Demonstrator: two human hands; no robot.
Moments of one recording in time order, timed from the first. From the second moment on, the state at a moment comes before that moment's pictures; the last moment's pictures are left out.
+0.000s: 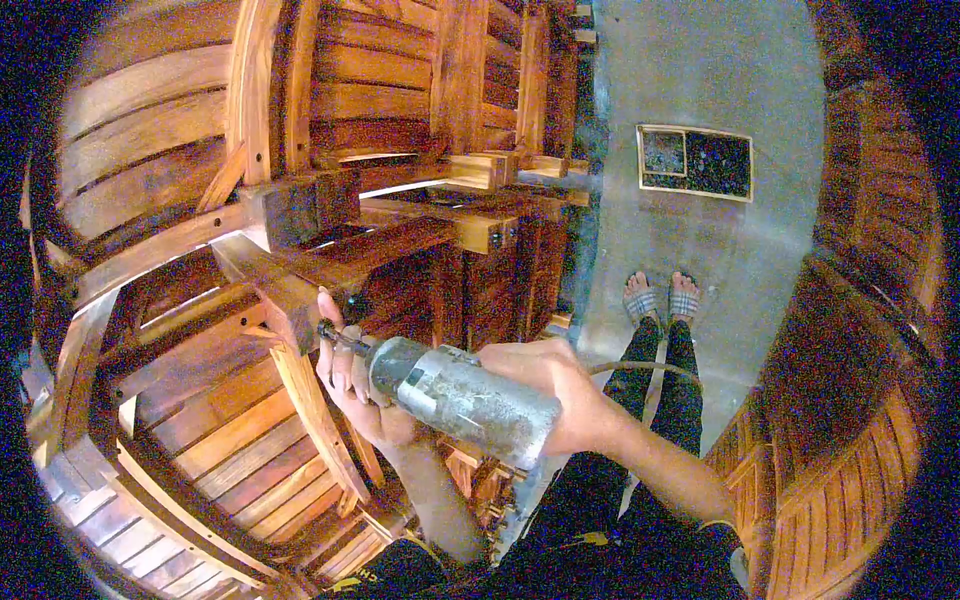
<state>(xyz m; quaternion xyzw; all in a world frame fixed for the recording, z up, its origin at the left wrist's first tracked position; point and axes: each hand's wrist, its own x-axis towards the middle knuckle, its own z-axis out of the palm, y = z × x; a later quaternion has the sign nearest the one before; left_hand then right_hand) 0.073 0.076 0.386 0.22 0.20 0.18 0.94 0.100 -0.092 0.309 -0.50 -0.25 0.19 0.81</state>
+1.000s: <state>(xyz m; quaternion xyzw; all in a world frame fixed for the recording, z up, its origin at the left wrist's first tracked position) 0.027 0.079 0.384 0.22 0.45 0.15 0.86 0.099 -0.093 0.317 -0.52 -0.25 0.20 0.79</state>
